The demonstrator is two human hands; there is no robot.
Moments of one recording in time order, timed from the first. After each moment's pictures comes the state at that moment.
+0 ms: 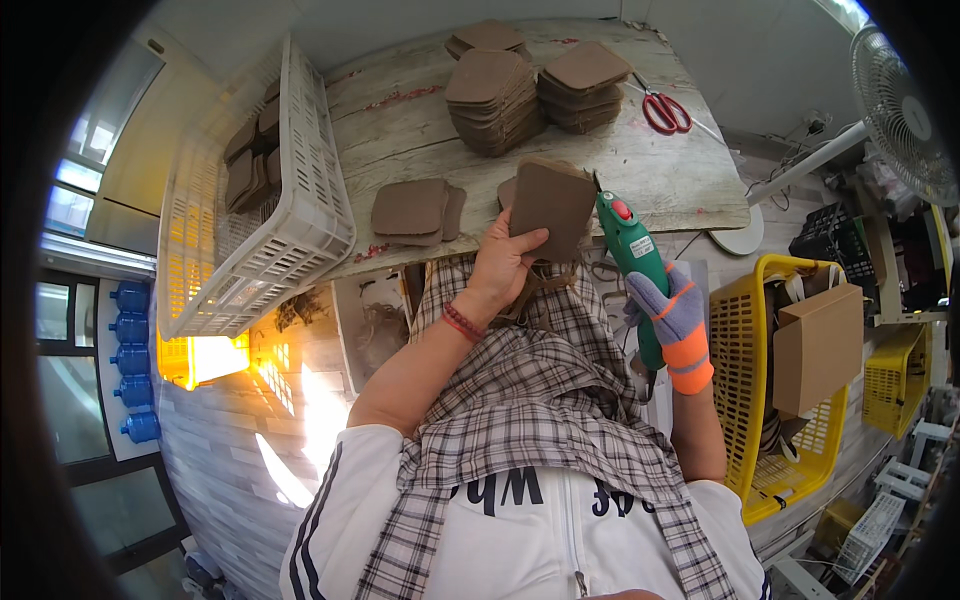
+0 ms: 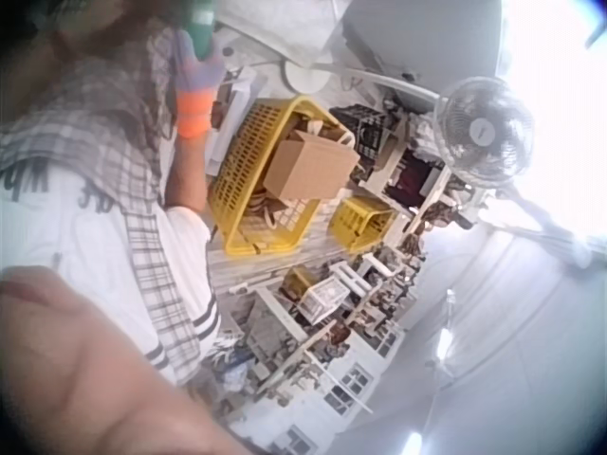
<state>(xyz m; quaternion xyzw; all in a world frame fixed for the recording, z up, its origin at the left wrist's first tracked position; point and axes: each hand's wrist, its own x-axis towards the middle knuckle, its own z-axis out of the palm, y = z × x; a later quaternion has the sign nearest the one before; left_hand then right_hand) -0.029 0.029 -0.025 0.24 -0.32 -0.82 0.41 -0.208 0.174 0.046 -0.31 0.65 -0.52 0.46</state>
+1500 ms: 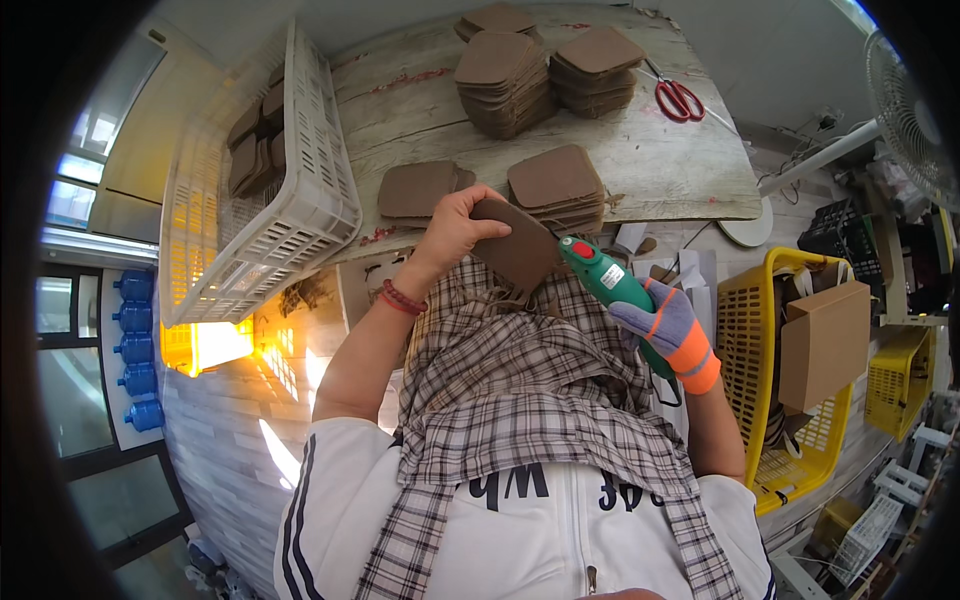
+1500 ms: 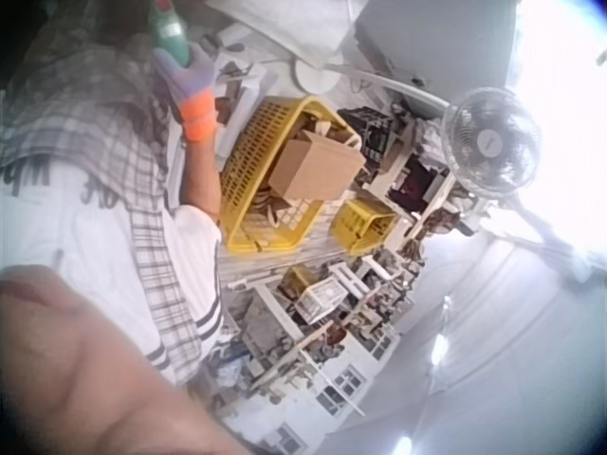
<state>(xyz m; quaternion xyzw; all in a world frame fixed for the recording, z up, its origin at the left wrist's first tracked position) 0.041 -0.006 0.008 0.34 -0.62 -0.65 0.27 -0.202 0.187 0.039 -0.42 0.65 -0.35 0.52</state>
